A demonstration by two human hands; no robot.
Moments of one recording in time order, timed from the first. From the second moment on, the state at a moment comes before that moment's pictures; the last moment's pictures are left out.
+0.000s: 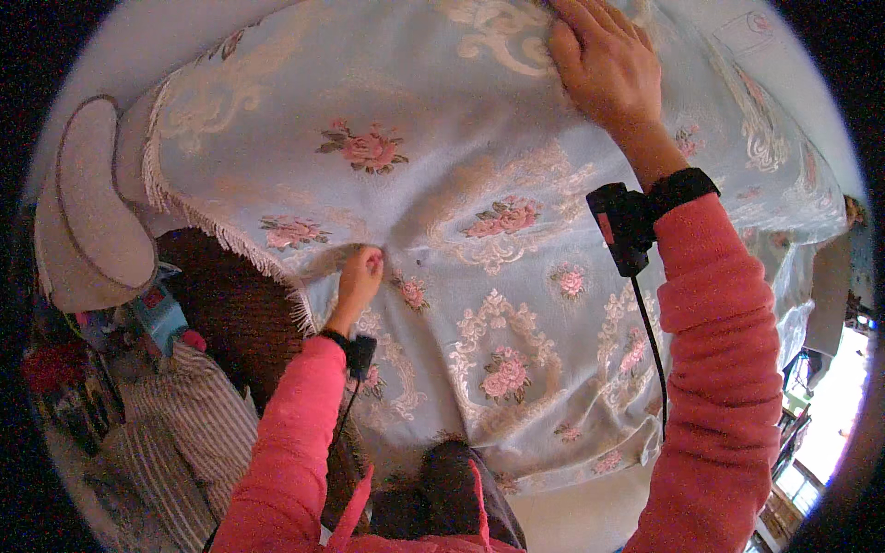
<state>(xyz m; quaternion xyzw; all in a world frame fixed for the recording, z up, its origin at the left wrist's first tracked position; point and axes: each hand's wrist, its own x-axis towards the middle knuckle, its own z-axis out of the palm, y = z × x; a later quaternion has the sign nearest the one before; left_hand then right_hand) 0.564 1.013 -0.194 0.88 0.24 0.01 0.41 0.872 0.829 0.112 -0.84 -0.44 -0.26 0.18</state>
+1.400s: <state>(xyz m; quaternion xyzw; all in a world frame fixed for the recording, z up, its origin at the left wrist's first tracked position) 0.127 0.848 -0.025 0.56 0.46 0.07 0.69 0.559 0.671 -0.091 -0.86 -0.47 0.17 0.08</state>
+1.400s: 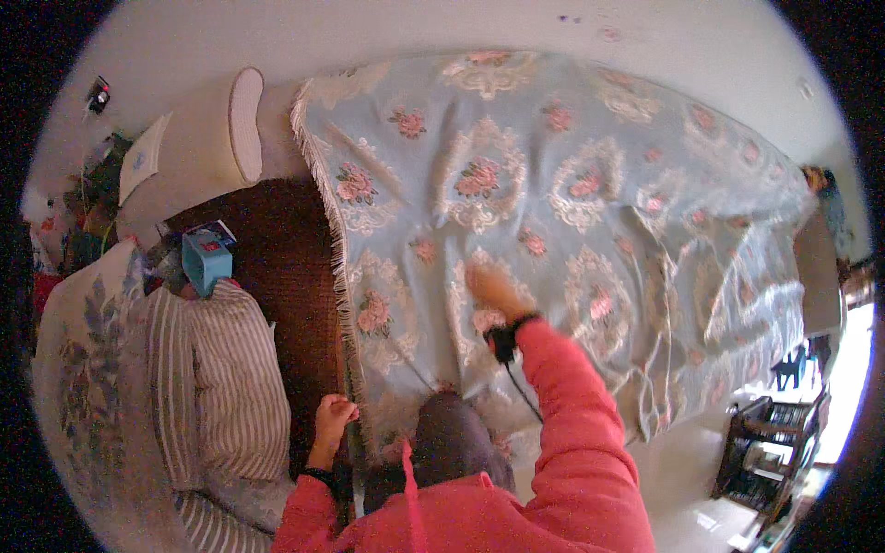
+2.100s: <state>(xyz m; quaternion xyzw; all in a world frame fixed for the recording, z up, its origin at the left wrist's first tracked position) 0.078 0.504 0.120 0.62 0.18 -0.11 0.75 0.070 0.134 0.025 -0.75 -0.03 0.34 0.57</state>
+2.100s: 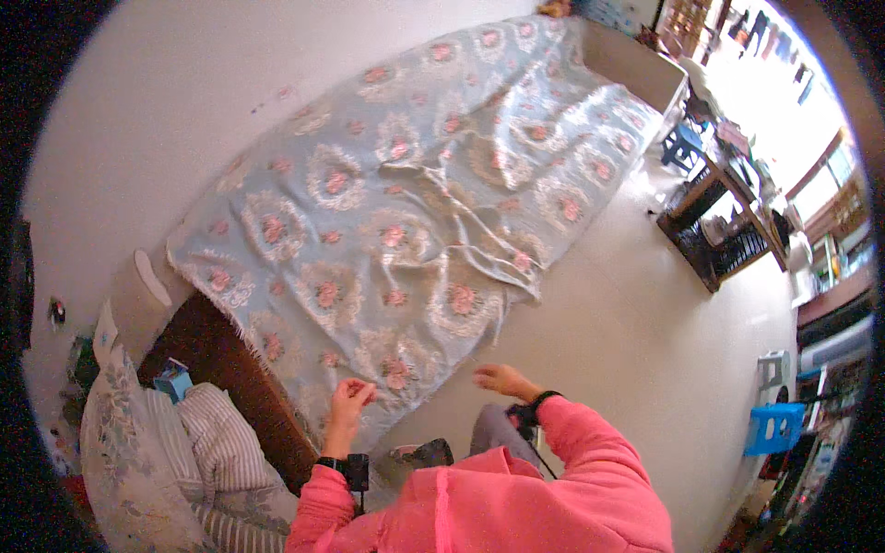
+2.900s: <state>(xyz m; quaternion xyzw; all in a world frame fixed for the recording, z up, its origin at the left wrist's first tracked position) 0.185 -0.221 0.193 0.74 -0.44 -0.25 0.44 0.092 -0.328 0.126 -0.12 0.21 0.02 0.97</state>
